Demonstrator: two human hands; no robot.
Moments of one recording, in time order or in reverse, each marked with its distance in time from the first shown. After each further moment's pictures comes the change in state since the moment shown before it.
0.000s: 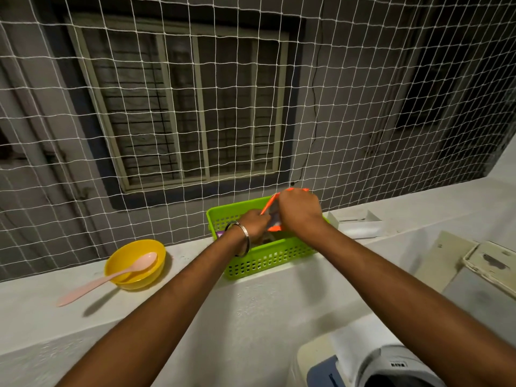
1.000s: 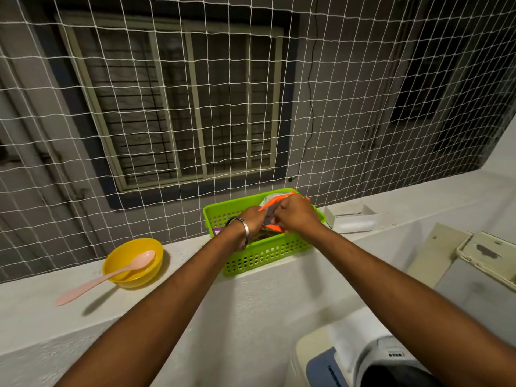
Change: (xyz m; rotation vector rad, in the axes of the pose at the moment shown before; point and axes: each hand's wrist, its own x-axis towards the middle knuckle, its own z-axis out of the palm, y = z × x) left_hand -0.011 0.010 0.004 -0.074 0.021 -0.040; right_hand -0.002 0.014 0.036 0.803 -0.173 0.266
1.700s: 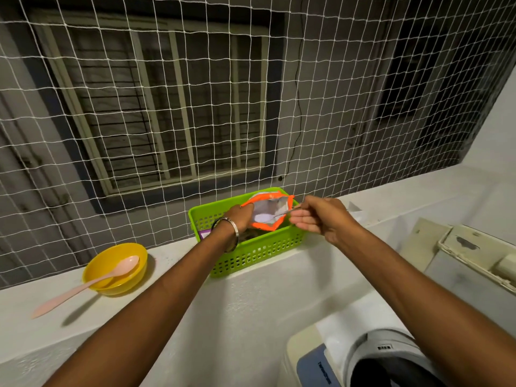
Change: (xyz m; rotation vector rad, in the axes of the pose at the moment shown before) left_hand 0.023 -0.006 0.004 0.072 0.079 -0.027; right_hand -0.030 0.041 -0.062 0.960 -0.054 0.319
